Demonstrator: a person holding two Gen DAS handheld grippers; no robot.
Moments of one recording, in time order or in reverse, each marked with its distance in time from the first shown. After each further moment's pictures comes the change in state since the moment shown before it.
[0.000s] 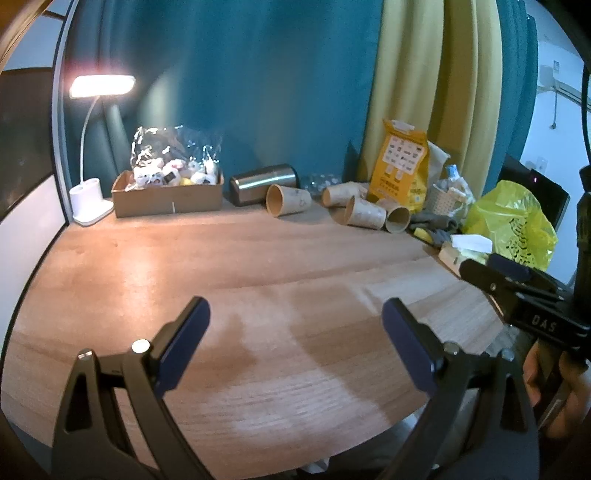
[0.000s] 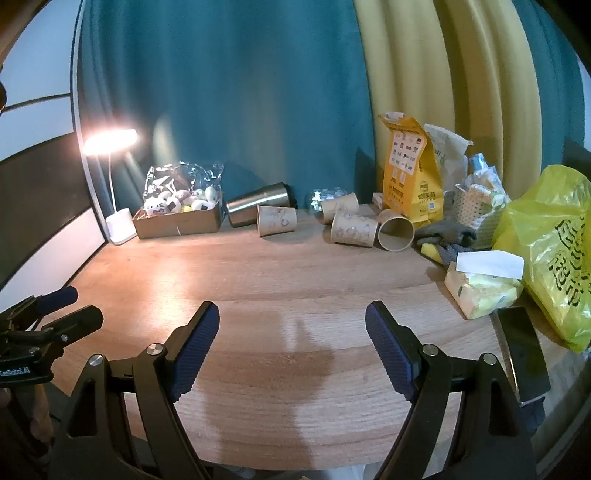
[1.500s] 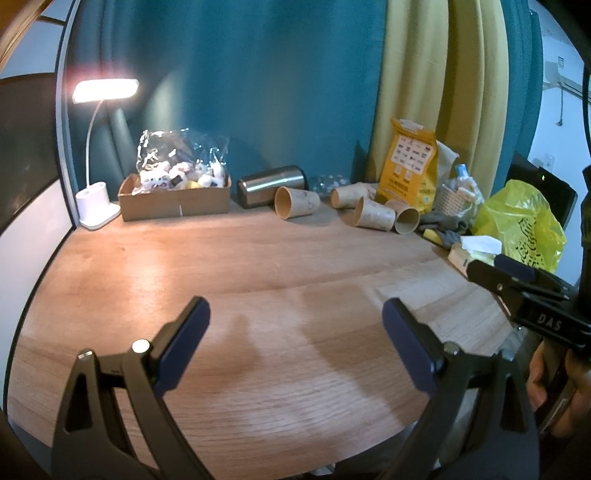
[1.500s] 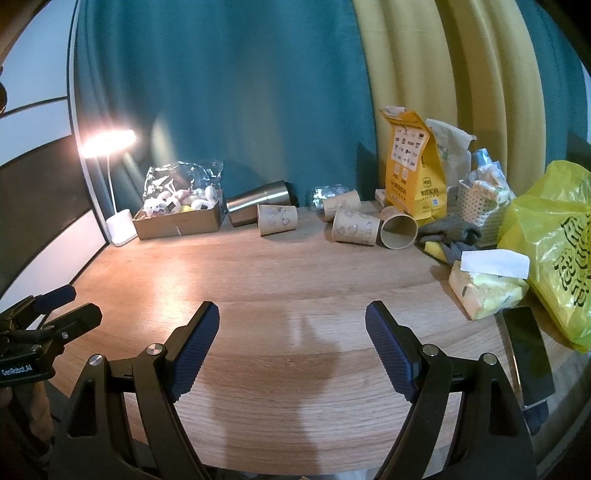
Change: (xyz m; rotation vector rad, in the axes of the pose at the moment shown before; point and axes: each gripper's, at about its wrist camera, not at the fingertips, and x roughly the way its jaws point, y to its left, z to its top) left arm 0.006 0.004 0.004 0.002 0.002 0.030; right arm 0.007 -0.003 0.002 0.028 0.013 0.011
